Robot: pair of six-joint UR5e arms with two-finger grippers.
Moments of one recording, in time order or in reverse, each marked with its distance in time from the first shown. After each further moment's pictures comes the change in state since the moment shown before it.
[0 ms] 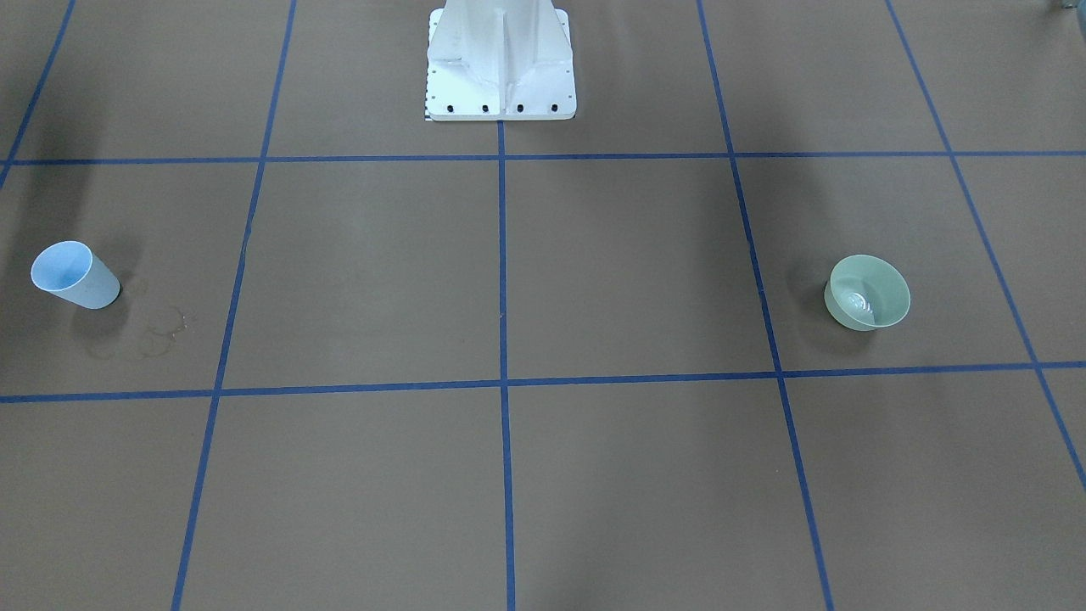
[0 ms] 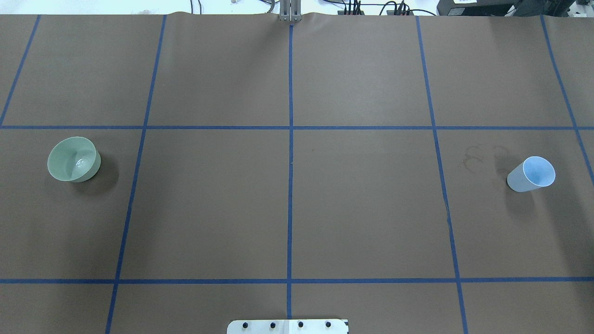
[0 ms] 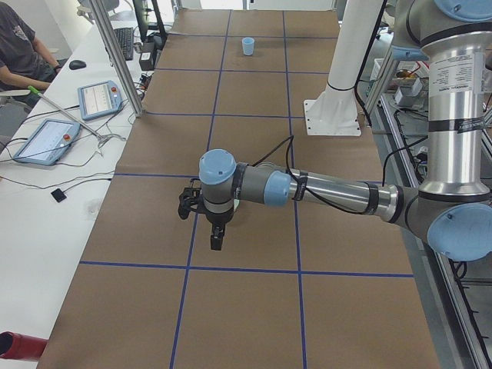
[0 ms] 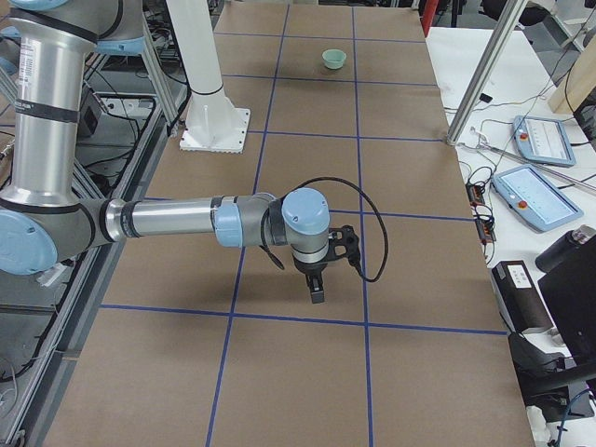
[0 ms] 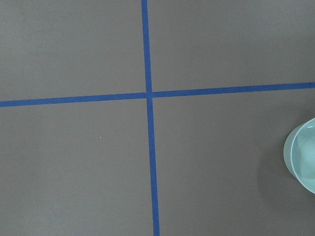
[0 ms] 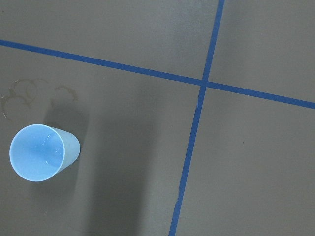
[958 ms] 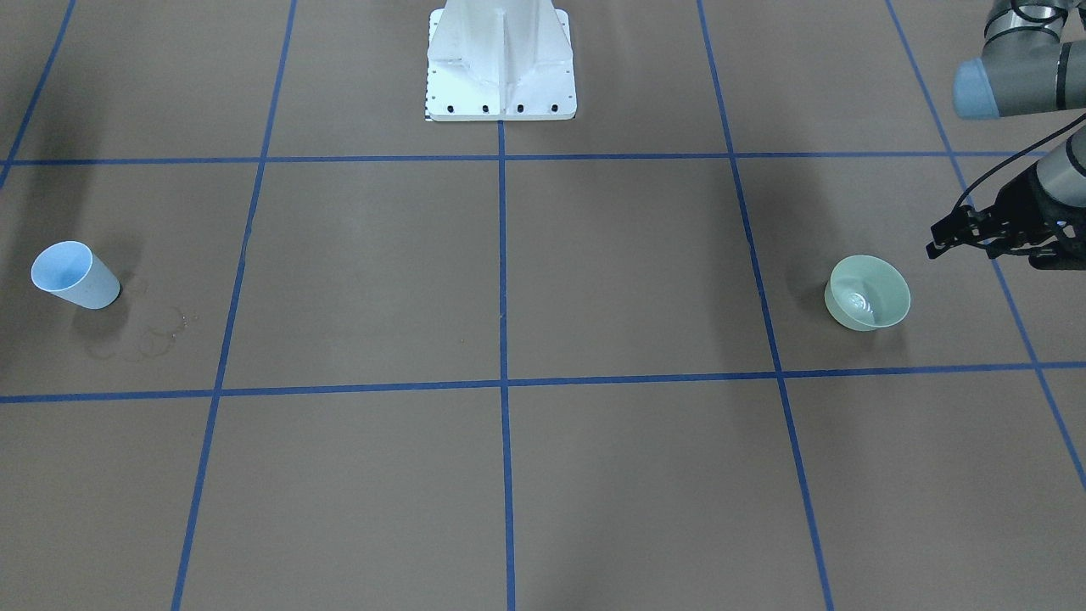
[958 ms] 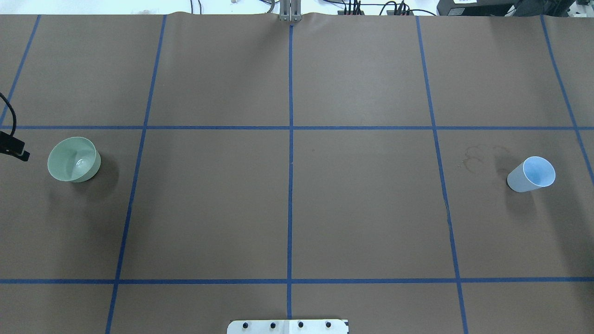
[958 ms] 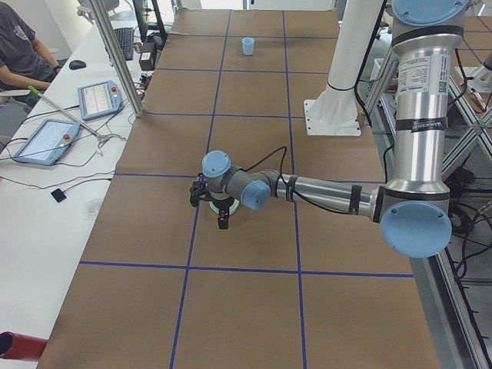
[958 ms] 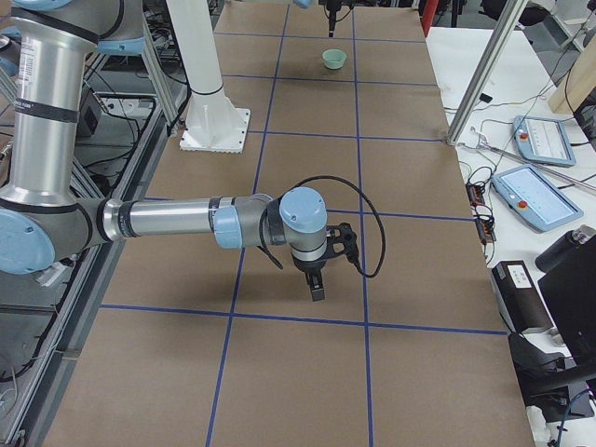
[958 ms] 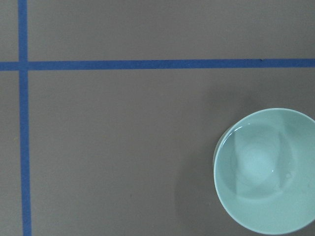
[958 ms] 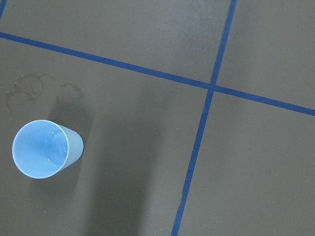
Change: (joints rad) left arm 0.354 -0.081 0.187 -0.363 0.009 -0.481; right arm -0.020 -0.007 0.004 0.029 0.001 0.004
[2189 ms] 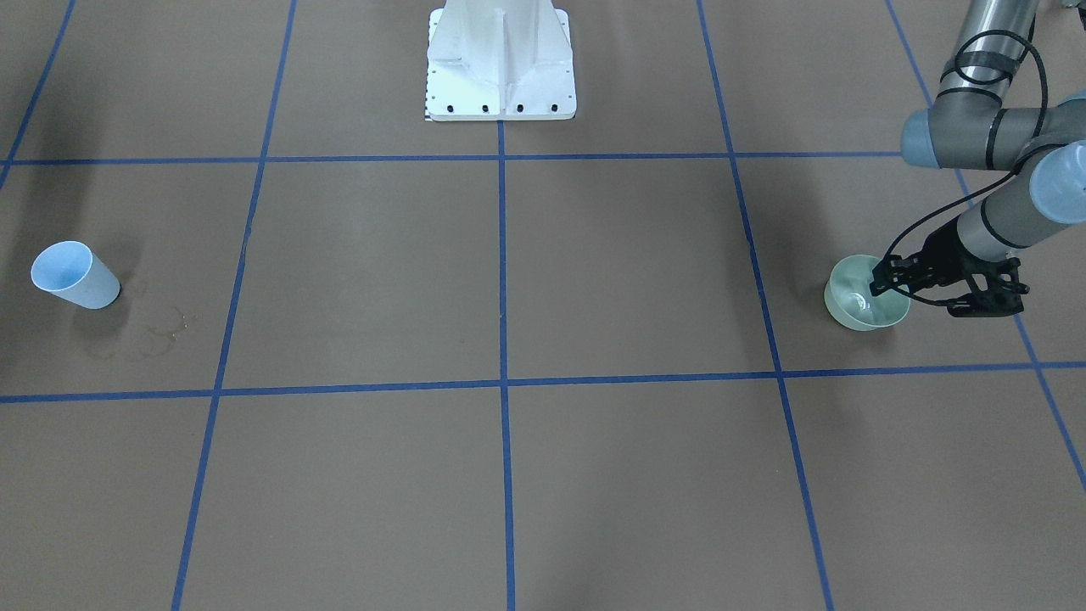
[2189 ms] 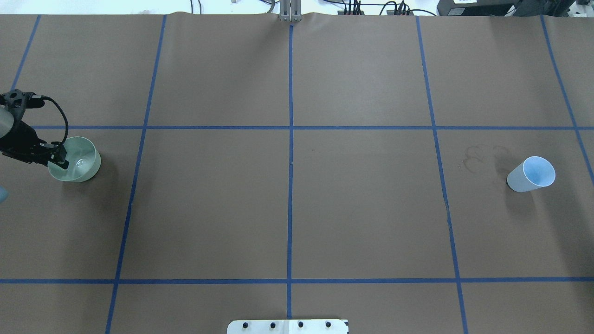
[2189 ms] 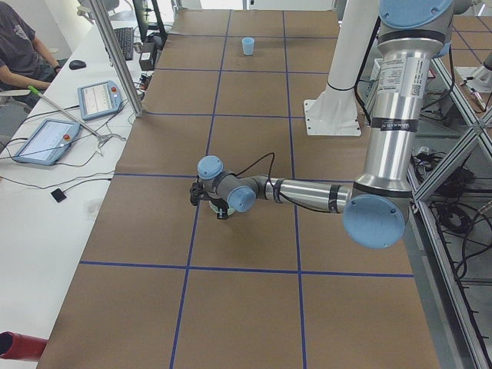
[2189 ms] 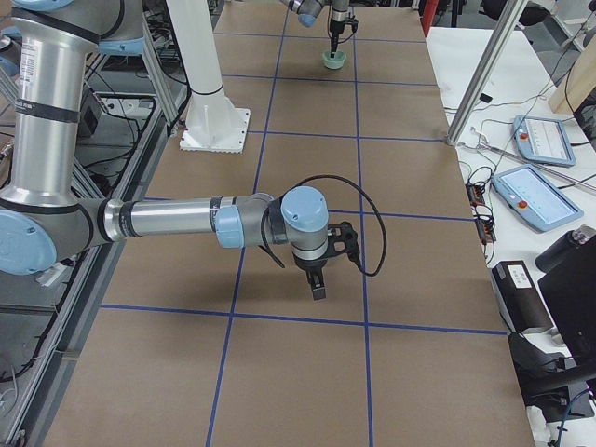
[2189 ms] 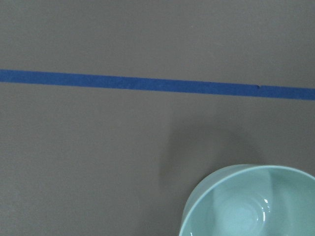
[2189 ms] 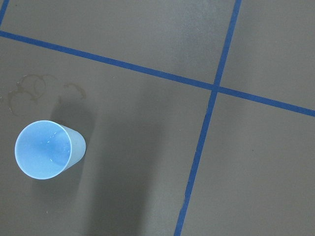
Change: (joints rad) left arm 0.125 -0.103 0.145 -0.109 -0.007 -0.136; right arm -0.004 0.005 0.001 0.000 0.001 0.004
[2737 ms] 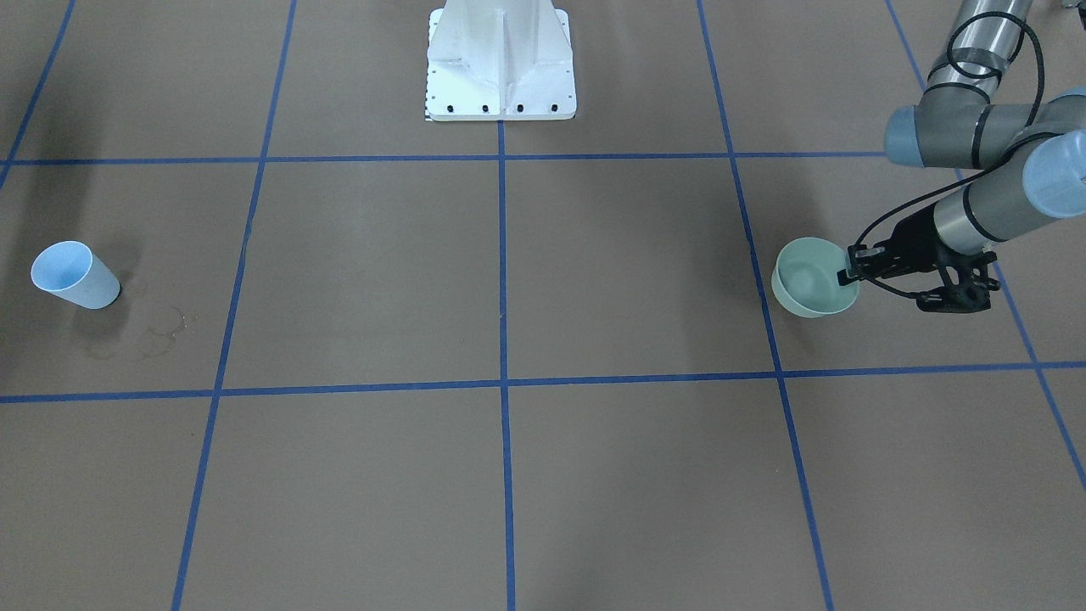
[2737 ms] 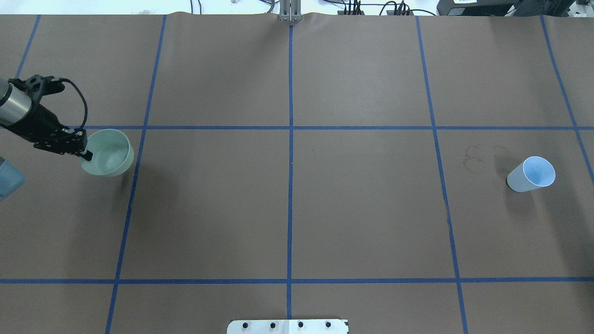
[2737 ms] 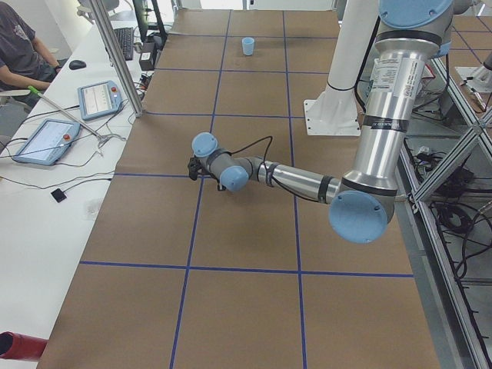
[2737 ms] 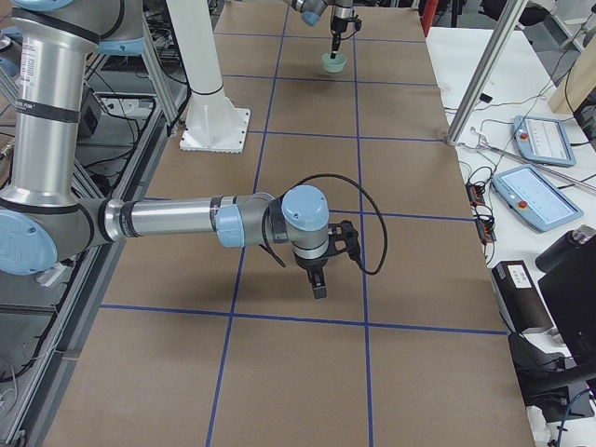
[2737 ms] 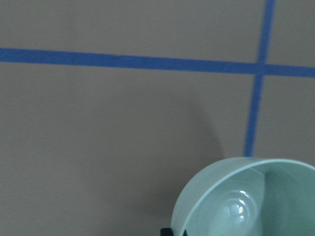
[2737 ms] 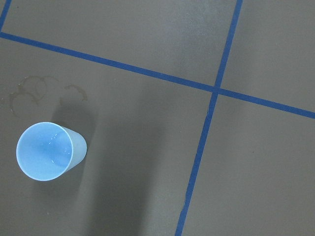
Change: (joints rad) left arm 0.015 -0.121 -0.087 0.013 -0.159 -0.218; right arm -0.003 0.003 0.002 0.001 0.006 0.001
